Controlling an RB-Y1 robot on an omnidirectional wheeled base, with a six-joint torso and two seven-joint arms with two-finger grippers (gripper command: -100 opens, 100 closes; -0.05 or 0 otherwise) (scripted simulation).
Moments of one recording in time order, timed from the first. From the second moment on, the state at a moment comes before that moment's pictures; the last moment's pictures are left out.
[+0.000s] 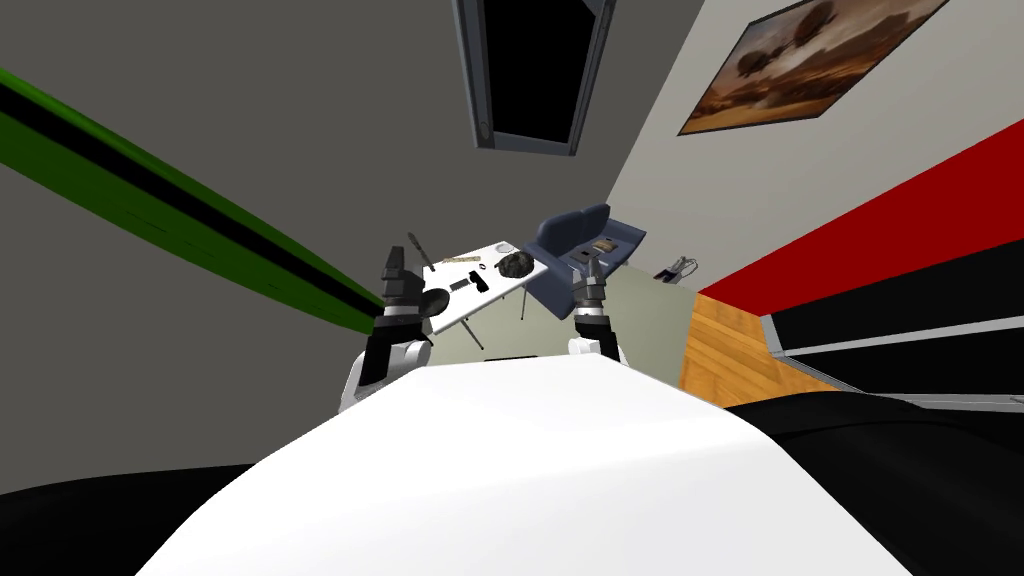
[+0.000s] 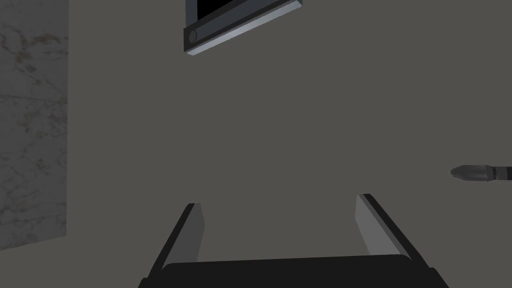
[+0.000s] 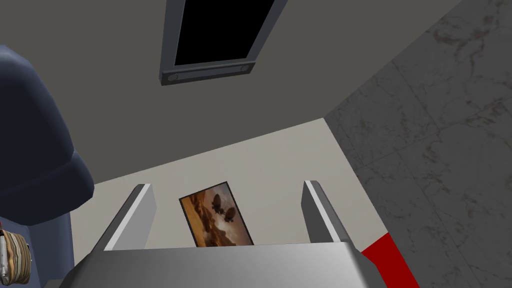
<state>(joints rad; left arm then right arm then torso) 0.41 0.16 0.05 -2.35 0.03 -0.16 -0.08 0.50 -0.02 0.05 -2.23 -0.05 -0.36 0.01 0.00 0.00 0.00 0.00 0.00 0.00</state>
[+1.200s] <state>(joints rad) 0.39 0.27 0.16 -2.41 0.13 0.12 -0.01 0.51 -0.02 0.05 -2.23 -0.05 -0.36 0.01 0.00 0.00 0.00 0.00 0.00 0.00</state>
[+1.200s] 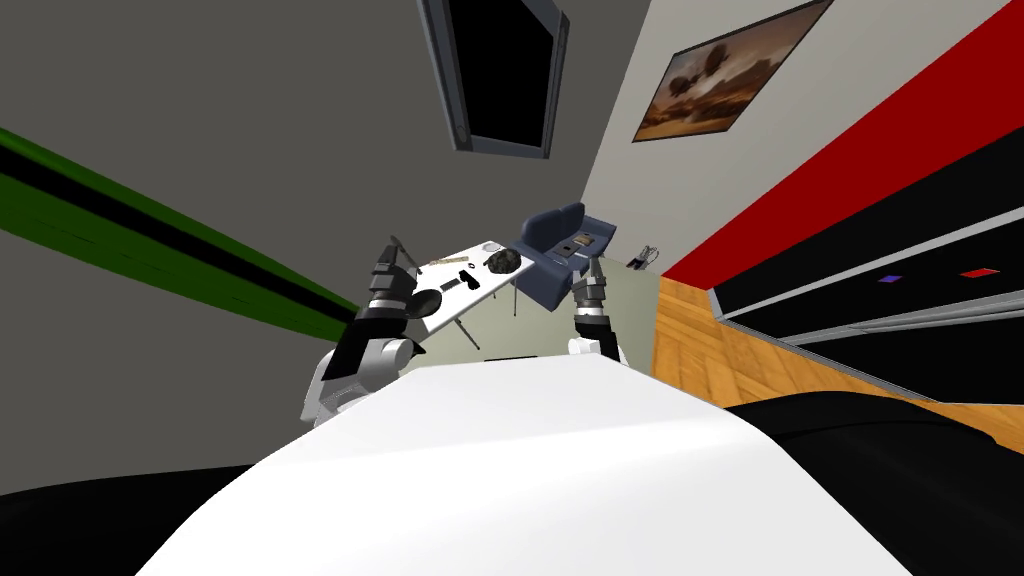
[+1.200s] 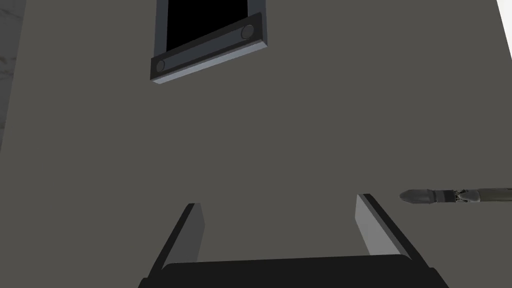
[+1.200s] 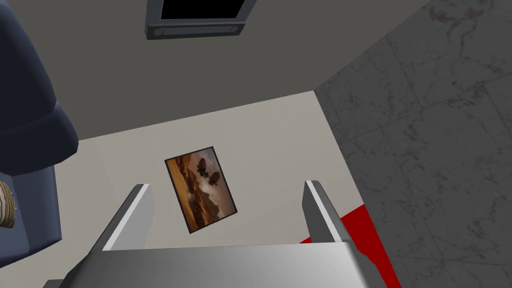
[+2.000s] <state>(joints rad) 0.40 0.35 0.23 -2.43 0.21 0.32 0.01 0.51 -0.02 0.05 -2.23 -0.05 -0.36 0.01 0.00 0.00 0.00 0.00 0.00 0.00</state>
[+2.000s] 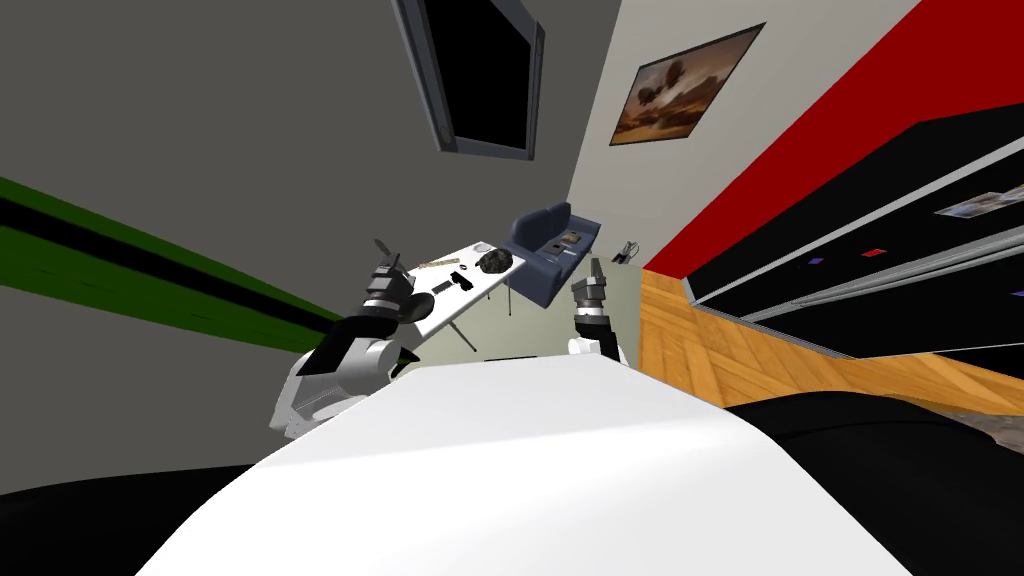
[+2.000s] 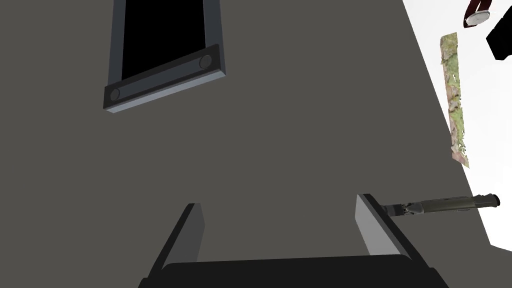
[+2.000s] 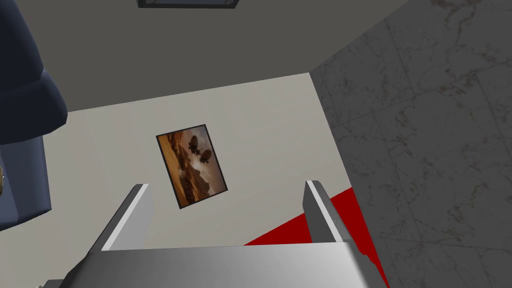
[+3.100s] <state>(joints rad) 0.44 0.51 0.33 -2.42 0.37 0.63 0.02 0.51 -0.02 0.05 -2.23 -0.05 -0.36 0.01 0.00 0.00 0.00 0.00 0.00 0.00</state>
